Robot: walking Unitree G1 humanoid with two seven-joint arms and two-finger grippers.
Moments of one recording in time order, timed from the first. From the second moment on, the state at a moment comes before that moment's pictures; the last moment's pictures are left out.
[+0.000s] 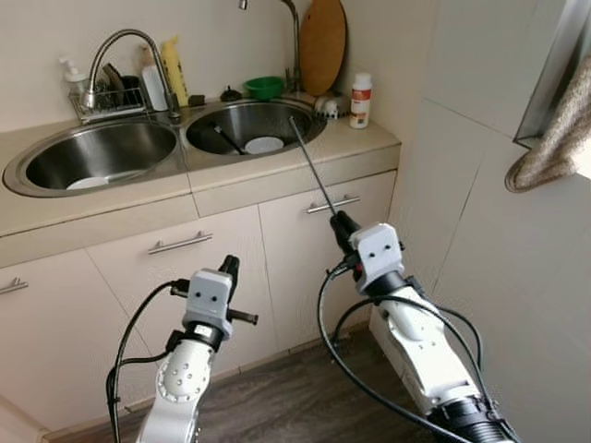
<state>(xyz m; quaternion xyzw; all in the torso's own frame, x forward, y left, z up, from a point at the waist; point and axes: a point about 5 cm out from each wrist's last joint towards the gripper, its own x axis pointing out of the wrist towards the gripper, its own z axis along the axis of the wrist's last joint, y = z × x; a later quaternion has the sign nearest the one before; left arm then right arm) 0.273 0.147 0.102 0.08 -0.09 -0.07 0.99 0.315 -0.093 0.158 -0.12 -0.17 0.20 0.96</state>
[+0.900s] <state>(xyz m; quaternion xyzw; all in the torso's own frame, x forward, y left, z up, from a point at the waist) 0.275 0.144 0.102 0.08 -0.09 -0.08 0.99 0.319 -0.092 0.157 -0.12 -0.16 0.20 0.96</state>
